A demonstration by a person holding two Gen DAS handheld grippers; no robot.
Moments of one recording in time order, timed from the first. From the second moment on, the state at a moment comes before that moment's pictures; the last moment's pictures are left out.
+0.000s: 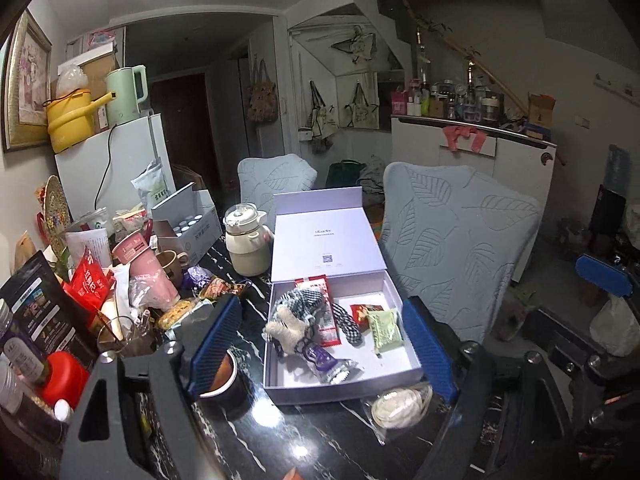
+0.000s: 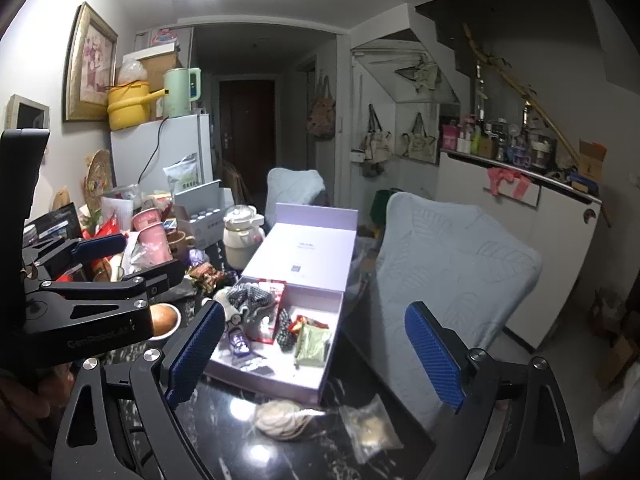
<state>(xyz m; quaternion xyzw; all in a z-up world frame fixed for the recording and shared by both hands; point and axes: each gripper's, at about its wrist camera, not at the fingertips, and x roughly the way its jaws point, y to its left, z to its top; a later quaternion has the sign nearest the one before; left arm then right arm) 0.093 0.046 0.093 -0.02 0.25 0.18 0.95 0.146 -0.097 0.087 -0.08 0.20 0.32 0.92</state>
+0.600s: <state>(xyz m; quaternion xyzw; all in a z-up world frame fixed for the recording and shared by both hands) 0.069 0.012 0.033 -0.04 0.30 0.10 0.95 0.112 -0.151 0.030 -0.06 0.25 0.29 0.92</state>
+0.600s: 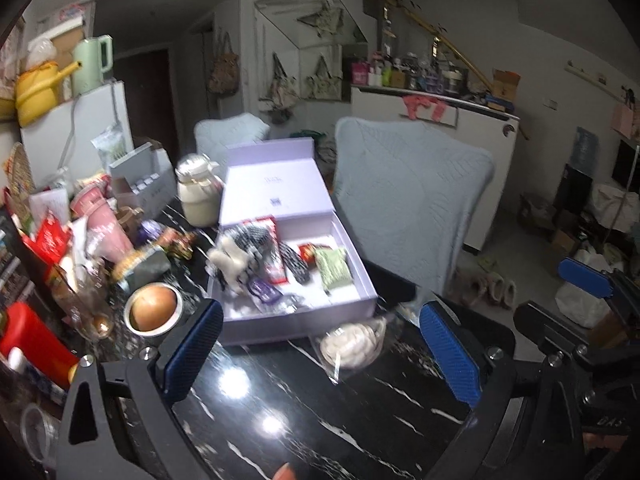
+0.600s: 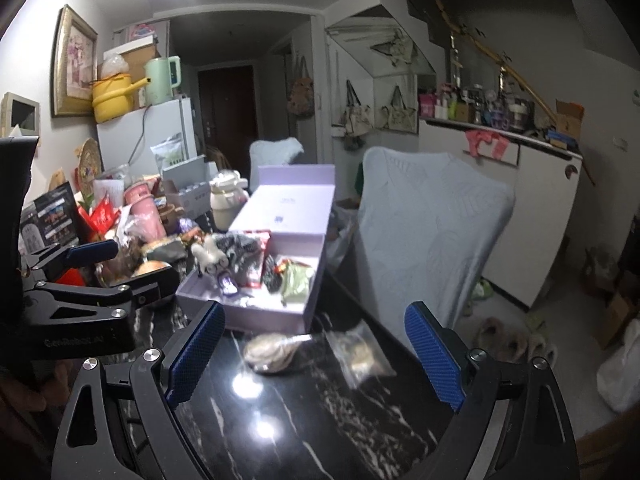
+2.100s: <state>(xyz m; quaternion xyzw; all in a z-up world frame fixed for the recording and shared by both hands) 0.153 0.000 -0.095 -0.09 0.43 0.03 0.90 0.201 -0.176 -0.110 -0.05 0.40 0.28 0.87</state>
